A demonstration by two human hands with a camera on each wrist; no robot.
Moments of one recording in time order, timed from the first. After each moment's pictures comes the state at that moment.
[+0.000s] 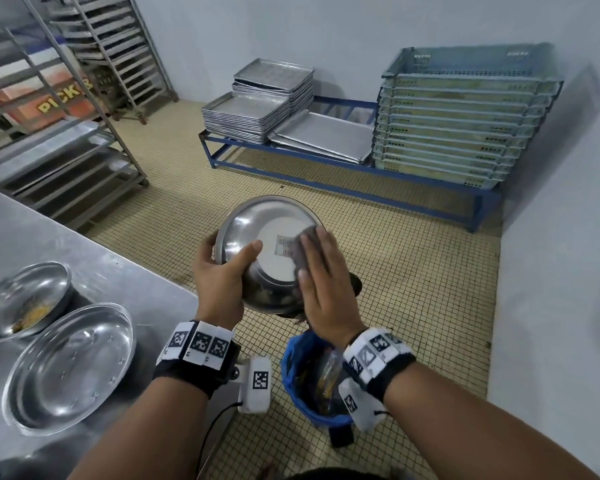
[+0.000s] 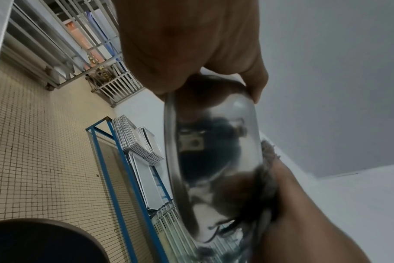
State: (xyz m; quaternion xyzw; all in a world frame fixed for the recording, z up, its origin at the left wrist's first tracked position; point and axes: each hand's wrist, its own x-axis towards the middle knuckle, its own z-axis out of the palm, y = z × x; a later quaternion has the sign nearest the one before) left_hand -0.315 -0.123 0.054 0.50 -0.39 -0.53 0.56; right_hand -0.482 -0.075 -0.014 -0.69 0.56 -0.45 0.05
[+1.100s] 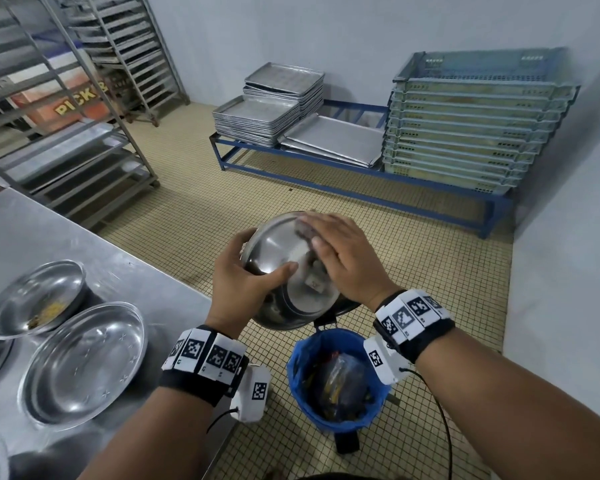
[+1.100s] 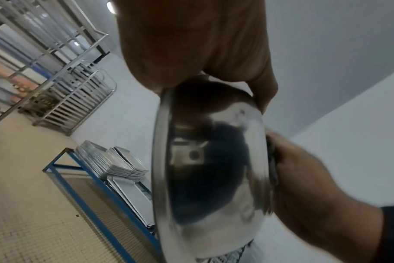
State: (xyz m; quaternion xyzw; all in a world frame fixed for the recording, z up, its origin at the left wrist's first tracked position) left_hand -0.309 -0.113 0.061 0.49 -0.60 -0.42 0.48; right_hand -0.523 -0.114 0.037 -0.75 0.51 -0.42 0.06
